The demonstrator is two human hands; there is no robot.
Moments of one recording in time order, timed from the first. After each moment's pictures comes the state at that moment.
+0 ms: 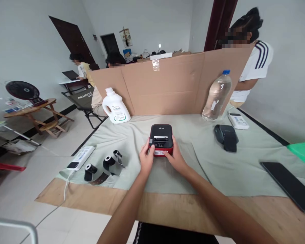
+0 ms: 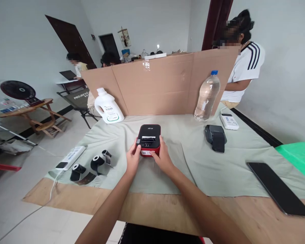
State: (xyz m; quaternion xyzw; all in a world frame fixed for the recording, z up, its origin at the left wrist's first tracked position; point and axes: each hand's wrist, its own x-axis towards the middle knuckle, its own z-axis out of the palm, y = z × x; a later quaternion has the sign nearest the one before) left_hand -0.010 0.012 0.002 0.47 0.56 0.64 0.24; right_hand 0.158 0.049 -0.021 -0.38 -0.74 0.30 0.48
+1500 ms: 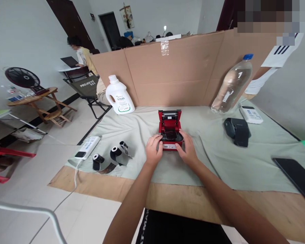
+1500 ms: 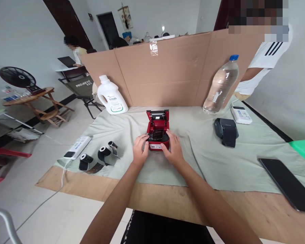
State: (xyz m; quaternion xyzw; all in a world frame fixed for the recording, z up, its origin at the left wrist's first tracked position) left_hand -0.023 0.006 -0.001 0.66 0.53 0.52 0.01; right_hand 0.172 0.042 -0.003 -0.39 -0.77 0.14 0.48
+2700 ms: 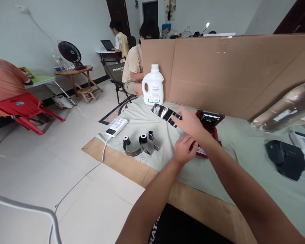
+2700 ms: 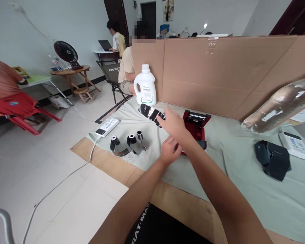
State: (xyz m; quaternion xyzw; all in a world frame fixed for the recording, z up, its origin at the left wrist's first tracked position) left_hand -0.023 0.013 -0.003 0.65 0.54 0.53 0.02; right_hand -0.002 0.070 0.155 -0.46 -0.86 0.09 0.20
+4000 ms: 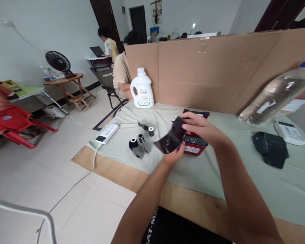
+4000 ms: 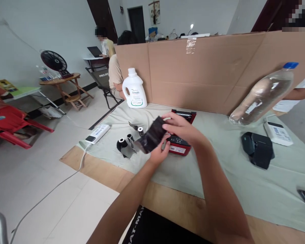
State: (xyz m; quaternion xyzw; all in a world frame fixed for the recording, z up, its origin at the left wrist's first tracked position) left_hand -0.024 0.009 -0.002 0.64 0.52 0.56 0.01; right_hand 0.104 0.068 0.159 -0.26 -0.76 0.54 0.25
